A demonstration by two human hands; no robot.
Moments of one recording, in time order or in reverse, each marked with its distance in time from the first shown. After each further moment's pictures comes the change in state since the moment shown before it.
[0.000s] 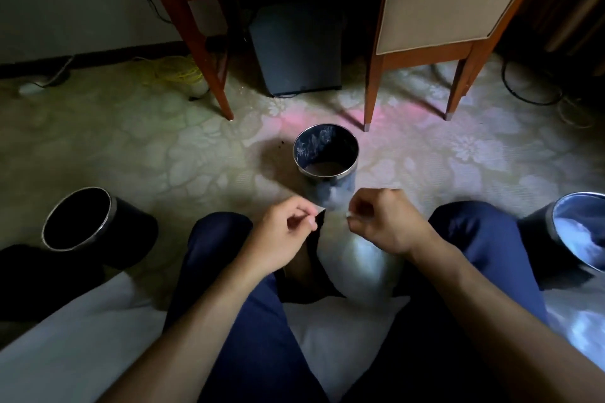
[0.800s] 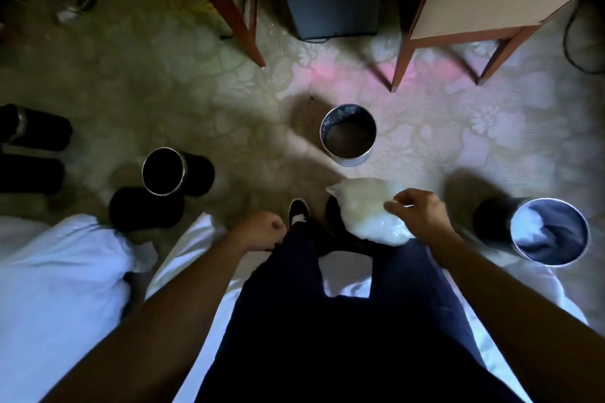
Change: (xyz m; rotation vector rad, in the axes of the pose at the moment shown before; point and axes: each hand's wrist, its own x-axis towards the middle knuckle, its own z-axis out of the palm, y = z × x) left_hand 0.063 0.163 -0.182 0.204 -0.573 -0.865; right_hand 0.072 -0.042 -0.207 0.426 -0.193 0.732
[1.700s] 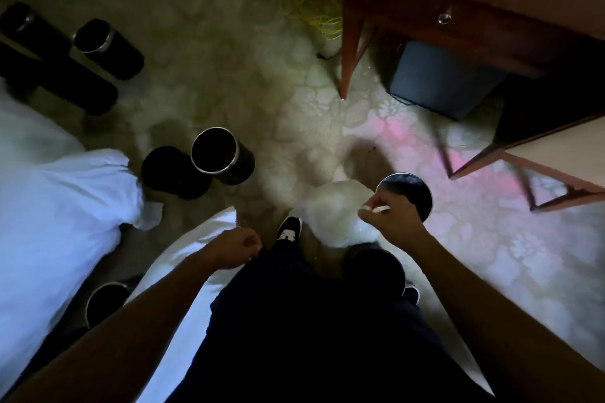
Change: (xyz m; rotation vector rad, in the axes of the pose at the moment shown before) left_hand -0.034 -0.182 -0.089 -0.229 0.219 -0.001; right_hand 0.027 -0.234 0.132 -0.286 -0.316 -0.374
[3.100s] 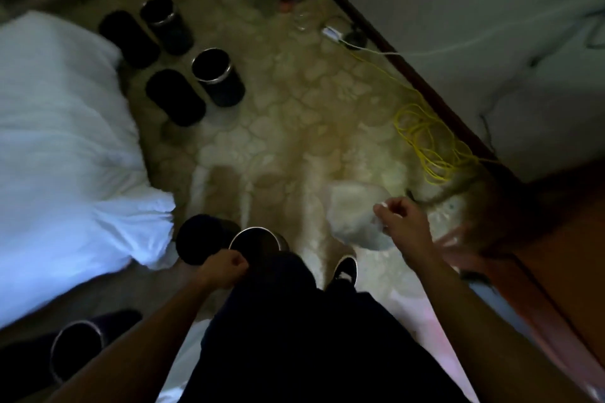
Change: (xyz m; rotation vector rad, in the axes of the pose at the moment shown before) left_hand 0.196 -0.075 -0.418 -0.651 0.270 -0.445; right_hand 0.491 -0.462 0.061 0.167 -0.187 -0.136
